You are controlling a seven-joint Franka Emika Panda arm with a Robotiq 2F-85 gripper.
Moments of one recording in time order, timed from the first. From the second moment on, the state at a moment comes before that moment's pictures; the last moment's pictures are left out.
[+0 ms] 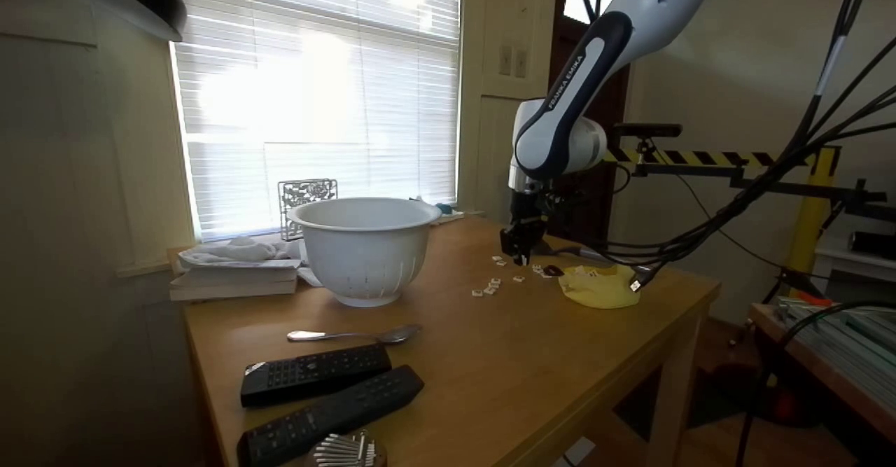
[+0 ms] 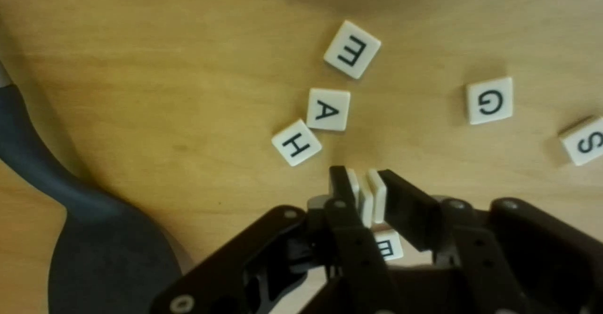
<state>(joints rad) -0.31 0.65 -0.26 -2.00 0.14 2.72 0.02</state>
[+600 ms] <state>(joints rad) -0.32 0.67 -0.26 -1.96 0.14 2.70 0.02</state>
